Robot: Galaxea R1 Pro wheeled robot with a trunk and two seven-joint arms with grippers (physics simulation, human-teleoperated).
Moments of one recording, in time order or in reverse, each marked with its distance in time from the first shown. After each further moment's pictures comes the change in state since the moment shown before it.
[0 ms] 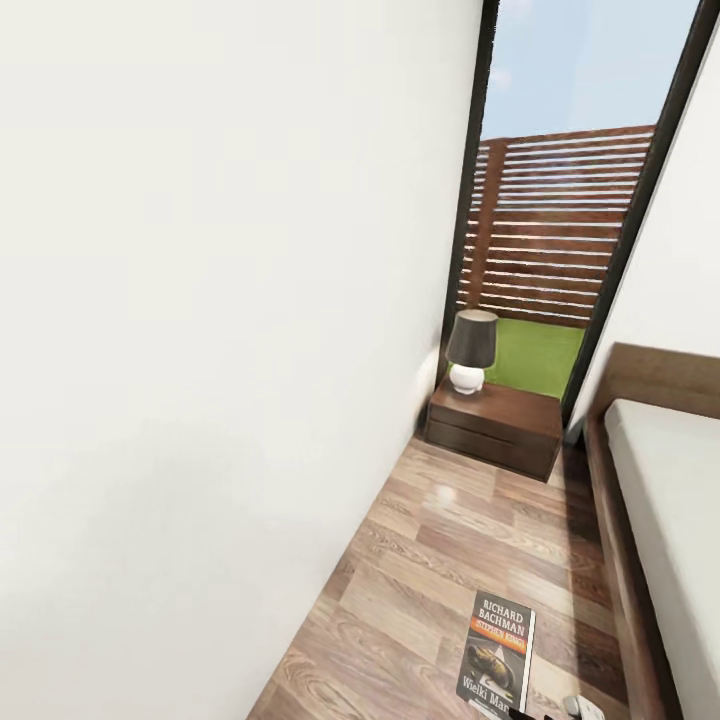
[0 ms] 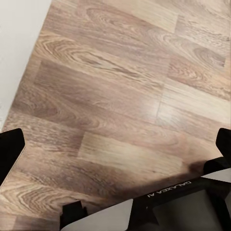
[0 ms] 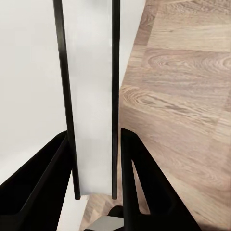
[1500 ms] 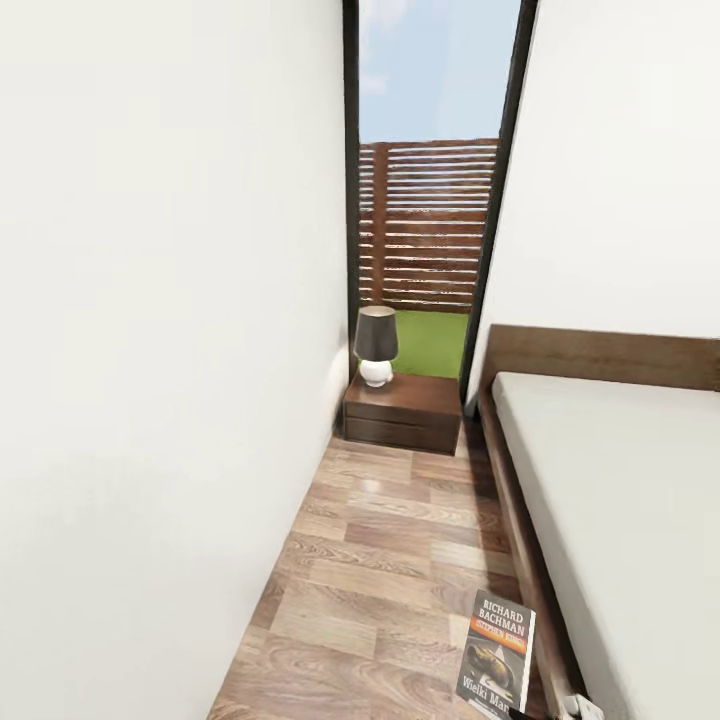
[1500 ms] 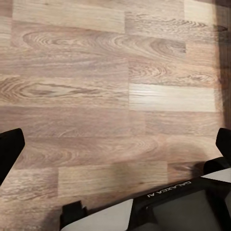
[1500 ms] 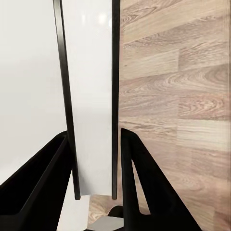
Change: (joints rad) left arm 0.000 0.000 0.000 0.000 0.000 0.000 0.000; right arm 0.000 0.000 0.000 0.000 -0.001 0.000 0.000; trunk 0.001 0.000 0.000
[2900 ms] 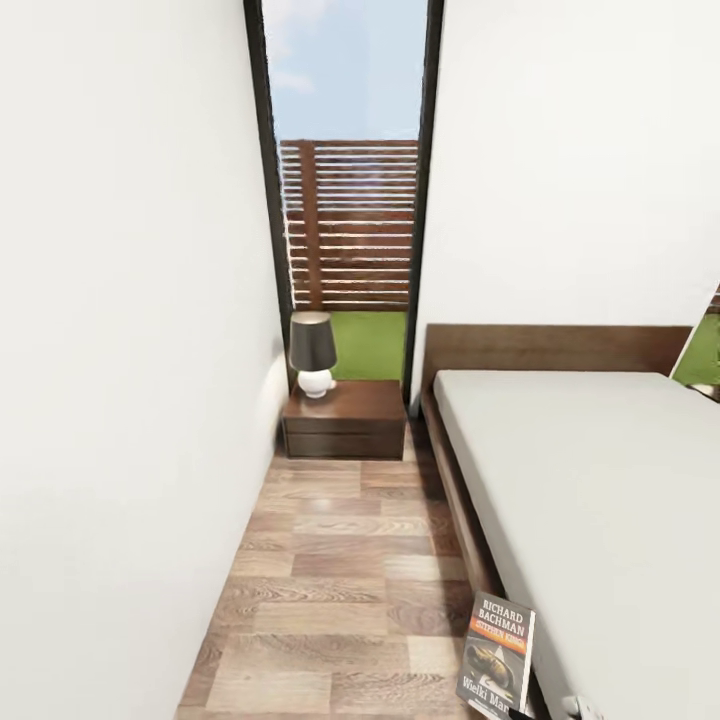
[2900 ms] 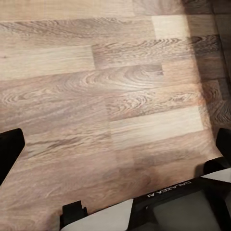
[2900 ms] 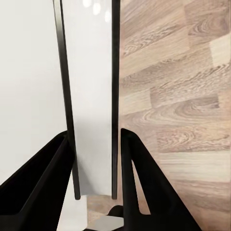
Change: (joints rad) left arm 0.000 0.000 0.000 0.000 0.000 0.000 0.000; right arm 0.000 0.000 0.001 0.000 0.002 0.000 0.001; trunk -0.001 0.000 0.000
